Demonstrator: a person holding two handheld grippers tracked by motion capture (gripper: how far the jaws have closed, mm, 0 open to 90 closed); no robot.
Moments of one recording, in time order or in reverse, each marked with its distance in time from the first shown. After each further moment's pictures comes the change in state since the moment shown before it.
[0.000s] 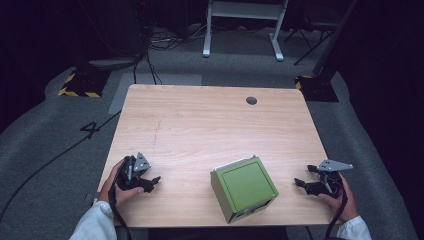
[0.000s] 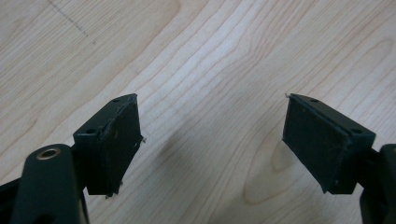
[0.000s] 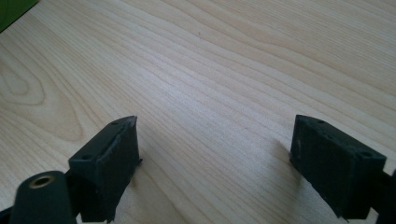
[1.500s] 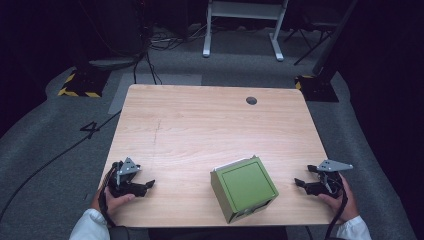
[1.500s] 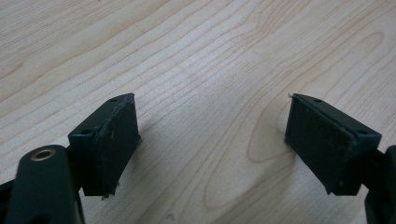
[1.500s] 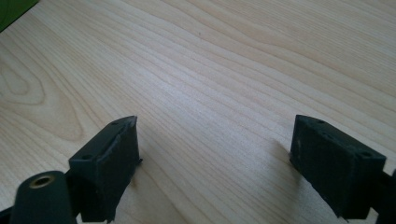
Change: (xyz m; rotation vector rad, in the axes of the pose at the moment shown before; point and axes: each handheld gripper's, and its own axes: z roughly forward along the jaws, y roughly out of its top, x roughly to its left) left arm 0.009 -0.030 -0.003 -0.102 -0.047 -0.109; right arm 0.000 0.000 0.000 -0.001 -0.002 -0.004
